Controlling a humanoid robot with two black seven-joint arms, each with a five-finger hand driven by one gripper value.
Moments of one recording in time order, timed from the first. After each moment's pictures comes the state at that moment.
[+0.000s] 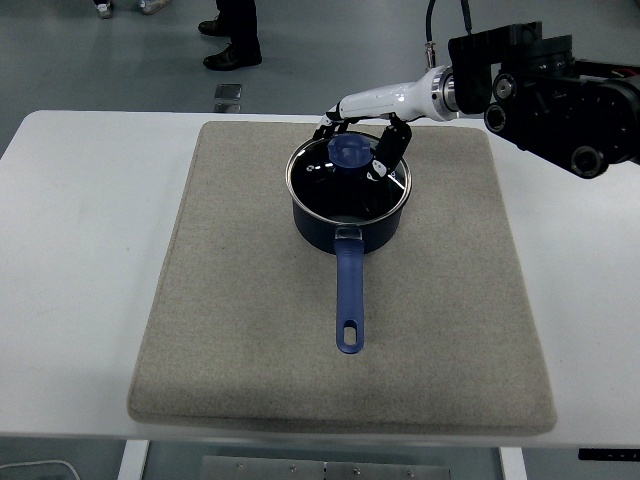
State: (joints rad) left arm 0.03 0.00 -0.14 -0.10 0.08 -0.09 0.00; right arm 1.56 -0.18 -0.17 0.79 -1.09 0.37 0.23
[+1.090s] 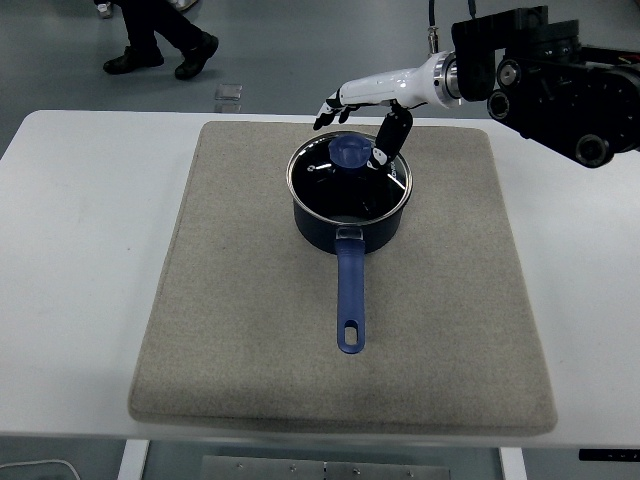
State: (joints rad) left arm 0.03 0.00 -0.14 -0.10 0.08 -0.09 0.00; right arm 1.58 -0.18 -0.17 0.79 -1.08 0.38 0.23
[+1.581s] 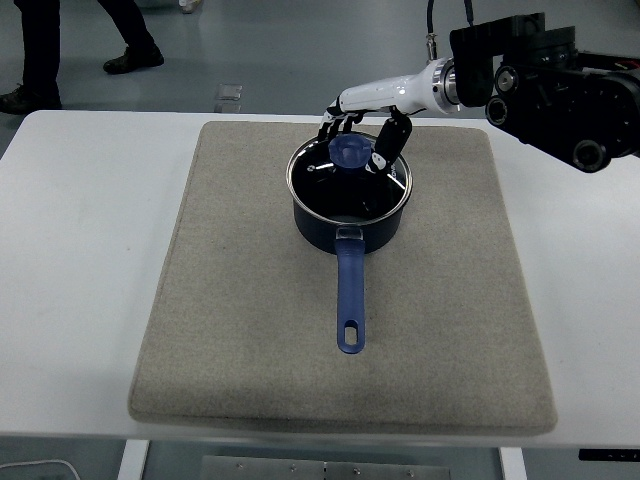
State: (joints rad) left arm 0.03 0.00 -0.14 -0.10 0.08 -0.09 0.00; right arm 1.57 -0.17 -0.17 0.79 -1.09 0.38 0.23
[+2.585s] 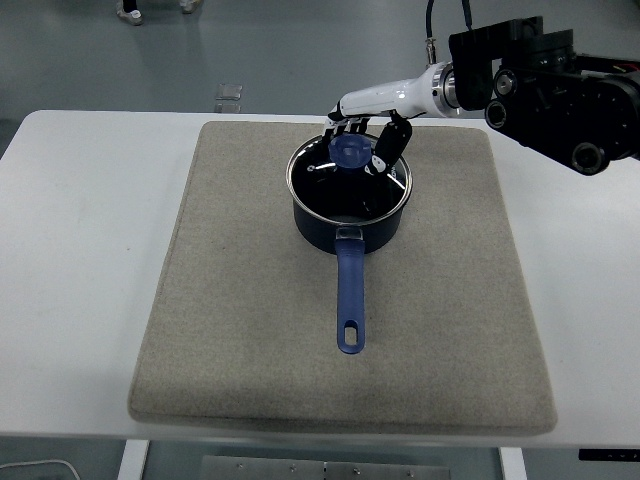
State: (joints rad) left arm 0.03 0.00 -0.14 -0.10 0.08 -0.09 0.00; right arm 1.57 -0.17 -0.17 0.79 -1.09 0.38 0.23
